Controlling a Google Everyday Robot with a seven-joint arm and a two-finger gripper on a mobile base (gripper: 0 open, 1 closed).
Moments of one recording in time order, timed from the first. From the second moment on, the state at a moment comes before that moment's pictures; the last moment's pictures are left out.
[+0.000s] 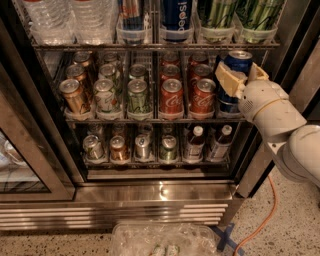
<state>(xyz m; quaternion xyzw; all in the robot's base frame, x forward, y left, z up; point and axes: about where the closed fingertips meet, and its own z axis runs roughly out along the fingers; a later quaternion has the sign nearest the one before) 0.616 -0.204 0.960 -0.08 0.62 0.14 0.76</state>
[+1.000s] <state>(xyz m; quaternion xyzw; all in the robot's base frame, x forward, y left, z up) 0.542 -0.113 0.942 -0.18 0.63 0.31 0.69</state>
